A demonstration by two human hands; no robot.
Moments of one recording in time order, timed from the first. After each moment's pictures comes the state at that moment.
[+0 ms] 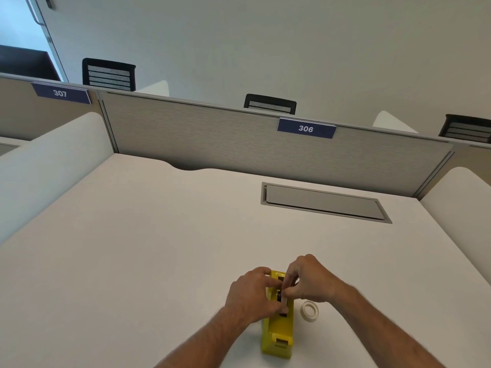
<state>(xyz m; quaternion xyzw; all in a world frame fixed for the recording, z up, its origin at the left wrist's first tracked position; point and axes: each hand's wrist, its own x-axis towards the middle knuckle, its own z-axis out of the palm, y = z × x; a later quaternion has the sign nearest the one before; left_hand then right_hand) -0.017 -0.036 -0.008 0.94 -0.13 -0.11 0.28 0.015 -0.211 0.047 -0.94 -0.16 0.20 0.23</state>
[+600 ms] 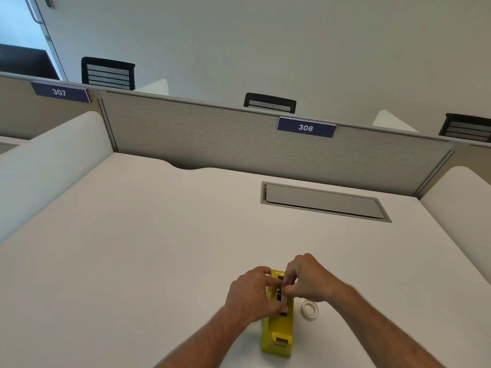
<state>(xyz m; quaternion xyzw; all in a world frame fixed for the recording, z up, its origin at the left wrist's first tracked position) -0.017 -0.037 -0.010 0.95 -0.13 -0.11 0.28 0.014 -0.206 0.045 -0.95 -0.15 0.19 0.21</state>
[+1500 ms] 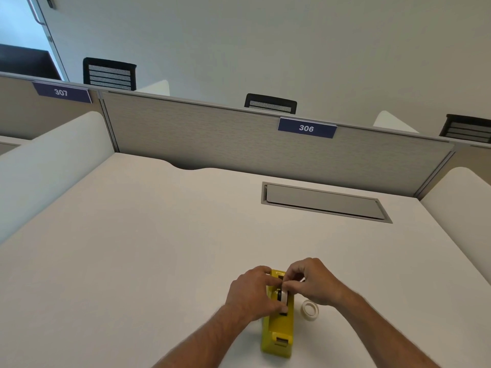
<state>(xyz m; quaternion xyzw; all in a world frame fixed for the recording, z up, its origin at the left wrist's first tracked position) -0.016 -0.036 -0.010 0.95 -0.13 -0.11 0.28 0.009 -0.220 0.034 -0.93 -0.13 0.16 0.31</state>
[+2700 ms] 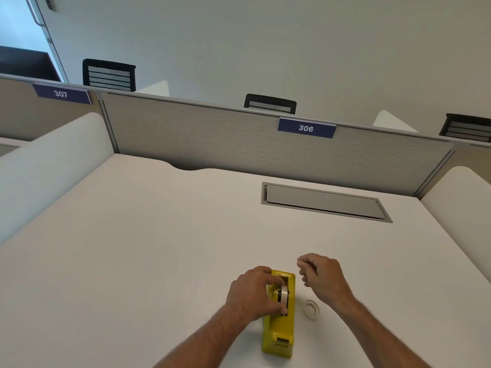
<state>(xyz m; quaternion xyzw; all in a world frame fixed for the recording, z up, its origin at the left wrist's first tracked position) -0.014 -0.036 -0.012 0.95 -0.13 -0.10 0.27 0.005 -0.232 0.016 -0.93 0.00 -0.02 0.36</state>
